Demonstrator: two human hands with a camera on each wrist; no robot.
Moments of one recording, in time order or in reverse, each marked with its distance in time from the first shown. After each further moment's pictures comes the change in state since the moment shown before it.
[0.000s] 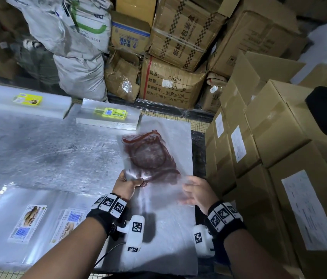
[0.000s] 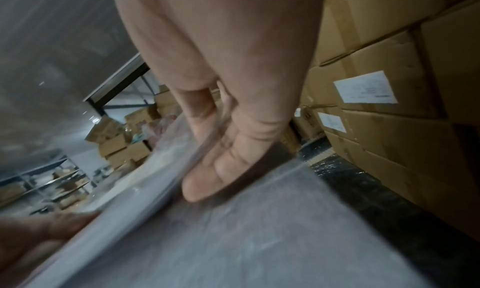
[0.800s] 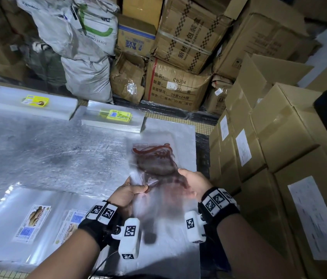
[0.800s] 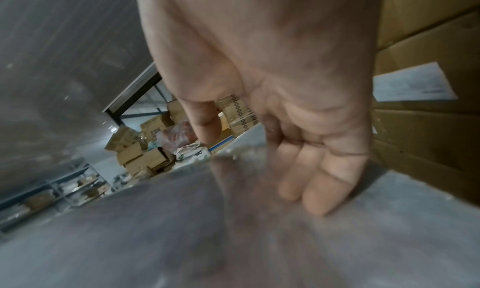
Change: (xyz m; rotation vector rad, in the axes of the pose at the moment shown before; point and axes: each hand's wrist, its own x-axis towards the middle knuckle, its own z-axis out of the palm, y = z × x) left_hand -0.015 0.001 -0.013 -0.238 -0.259 -0.190; right_hand 0.015 -0.048 0.021 0.023 0.032 0.155
